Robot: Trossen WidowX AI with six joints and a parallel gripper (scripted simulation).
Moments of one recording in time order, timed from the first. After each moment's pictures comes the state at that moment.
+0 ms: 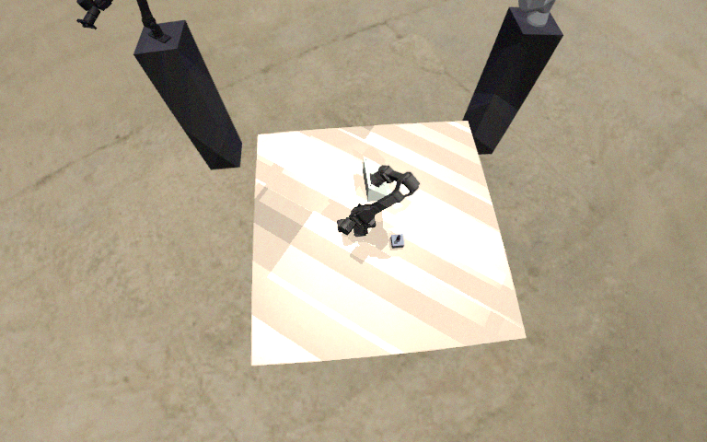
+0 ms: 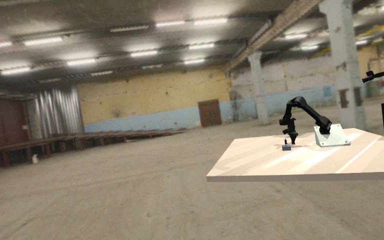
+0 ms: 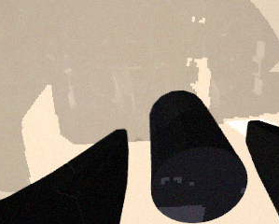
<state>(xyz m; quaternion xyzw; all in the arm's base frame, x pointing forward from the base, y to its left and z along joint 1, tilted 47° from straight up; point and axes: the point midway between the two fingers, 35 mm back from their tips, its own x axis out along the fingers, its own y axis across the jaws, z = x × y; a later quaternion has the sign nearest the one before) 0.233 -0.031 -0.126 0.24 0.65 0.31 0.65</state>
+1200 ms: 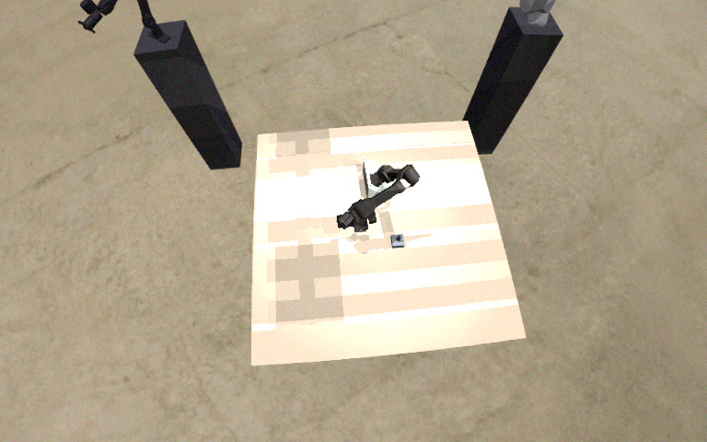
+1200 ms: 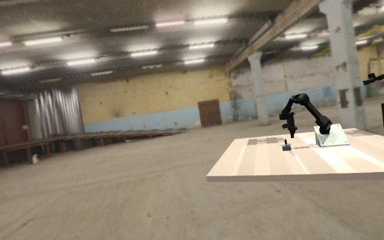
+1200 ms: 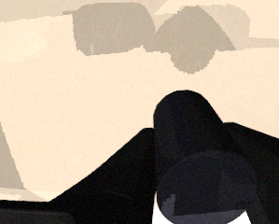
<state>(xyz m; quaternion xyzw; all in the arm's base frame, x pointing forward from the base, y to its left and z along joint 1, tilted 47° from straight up) 0.235 -0.068 -0.089 0.24 0.65 0.31 0.65</state>
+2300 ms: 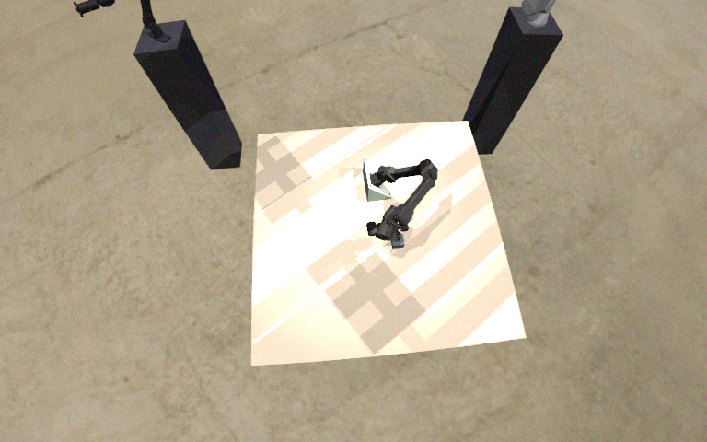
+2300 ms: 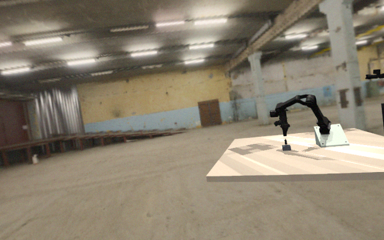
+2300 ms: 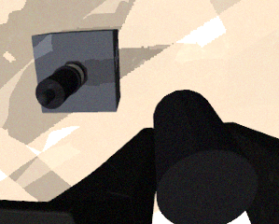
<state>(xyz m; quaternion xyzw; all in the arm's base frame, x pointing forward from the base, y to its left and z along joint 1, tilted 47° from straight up) 0.305 -0.005 0.042 0.24 0.65 0.30 0.66</state>
